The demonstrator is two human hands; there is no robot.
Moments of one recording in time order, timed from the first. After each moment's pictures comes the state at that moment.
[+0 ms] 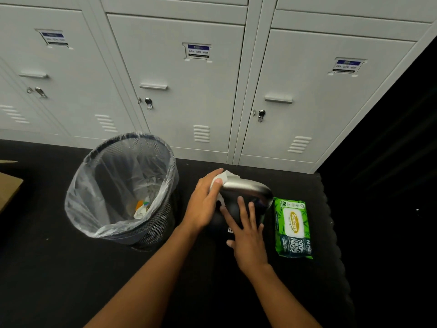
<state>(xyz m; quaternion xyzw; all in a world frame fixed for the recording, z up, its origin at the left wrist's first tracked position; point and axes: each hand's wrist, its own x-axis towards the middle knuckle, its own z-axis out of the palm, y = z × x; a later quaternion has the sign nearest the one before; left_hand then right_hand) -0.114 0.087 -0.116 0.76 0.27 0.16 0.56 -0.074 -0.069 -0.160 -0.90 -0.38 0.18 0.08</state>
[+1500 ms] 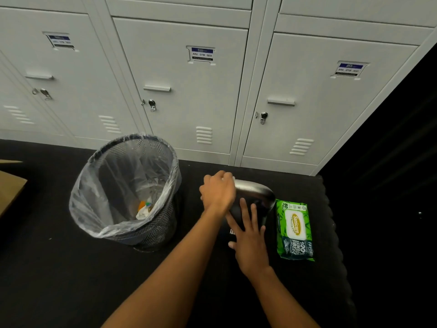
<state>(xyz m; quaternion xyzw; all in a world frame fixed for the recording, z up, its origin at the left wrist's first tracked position) -0.067 0.068 -0.076 0.73 0.46 0.10 0.50 -0.076 -0.068 -0.160 -0.90 -0.38 0.19 0.07</state>
